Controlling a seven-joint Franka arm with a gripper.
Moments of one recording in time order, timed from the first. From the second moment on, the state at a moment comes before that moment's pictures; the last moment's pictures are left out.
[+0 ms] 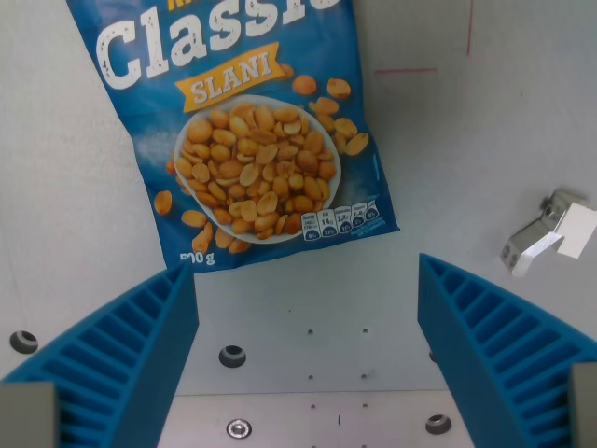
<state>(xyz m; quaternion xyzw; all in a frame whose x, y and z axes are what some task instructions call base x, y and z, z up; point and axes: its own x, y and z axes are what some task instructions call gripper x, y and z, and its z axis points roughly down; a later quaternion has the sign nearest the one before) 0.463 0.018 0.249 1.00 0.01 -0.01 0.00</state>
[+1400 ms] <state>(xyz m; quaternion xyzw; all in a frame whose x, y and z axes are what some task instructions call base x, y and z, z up) 0.455 0.018 0.246 1.00 0.01 -0.05 0.01</state>
